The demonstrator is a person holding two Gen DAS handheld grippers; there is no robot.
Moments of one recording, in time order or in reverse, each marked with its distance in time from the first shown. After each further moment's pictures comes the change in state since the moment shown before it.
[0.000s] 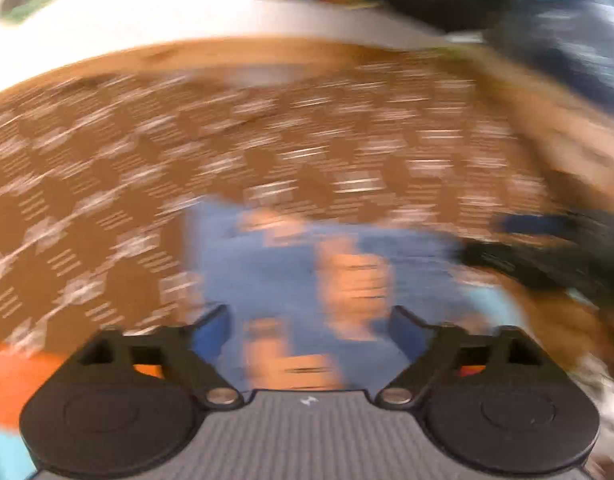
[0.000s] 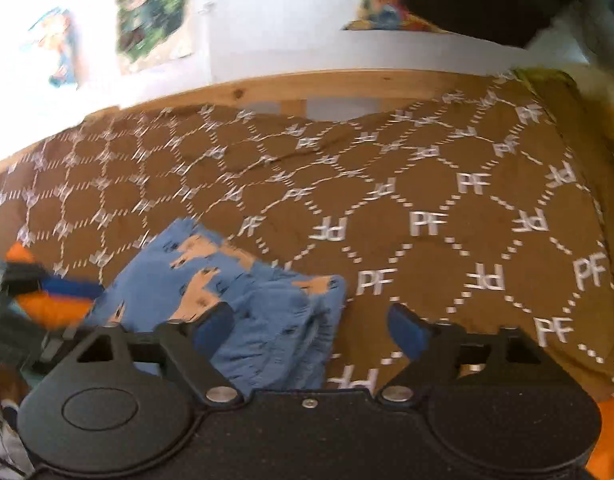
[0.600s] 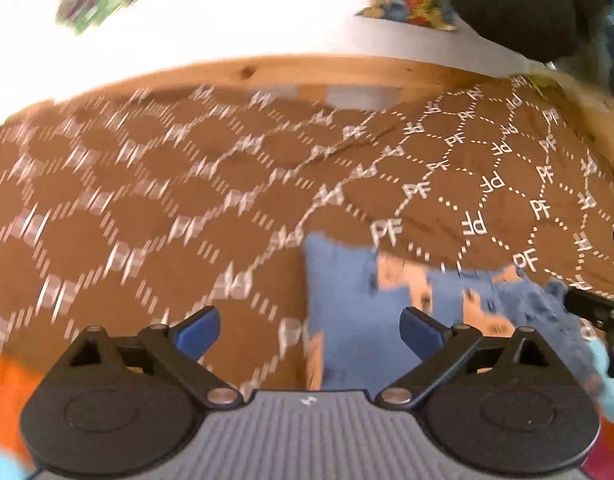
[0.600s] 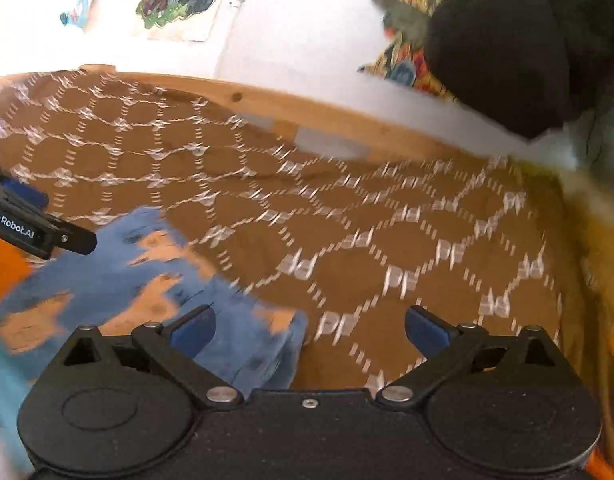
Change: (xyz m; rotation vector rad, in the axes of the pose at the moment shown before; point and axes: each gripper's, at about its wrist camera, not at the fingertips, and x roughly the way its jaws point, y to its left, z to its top) left arm 0.032 0.028 0.036 0.014 -0.103 0.154; right arm 0.028 0.035 0.004 -0.270 -0.121 -0.257
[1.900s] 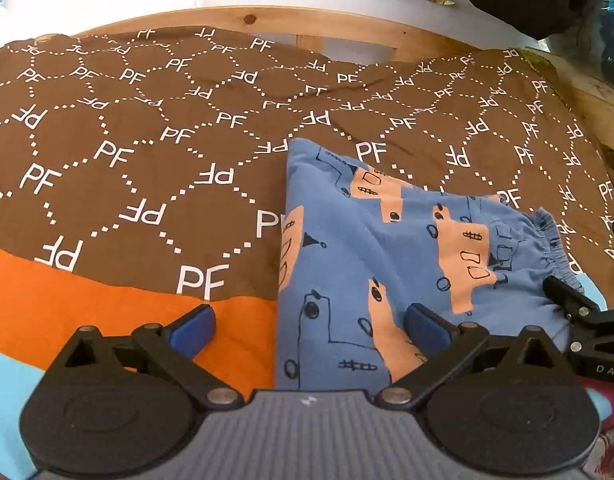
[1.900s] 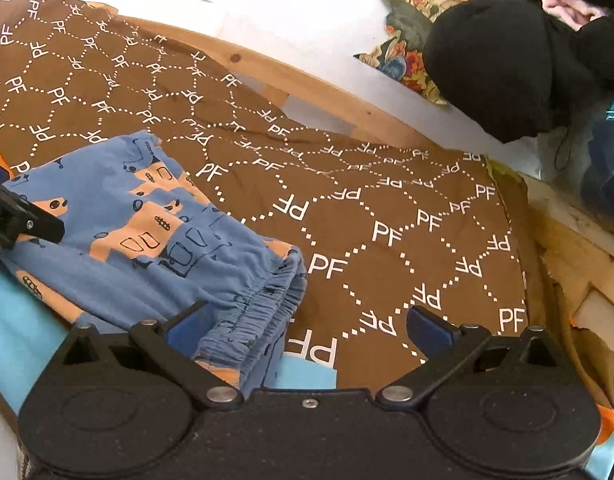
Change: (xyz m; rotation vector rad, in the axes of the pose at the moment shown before) left arm -0.021 0.009 -0.073 -0.118 0.079 -0.066; right arm -0.025 0.039 -0.050 -0.103 0.028 -0.149
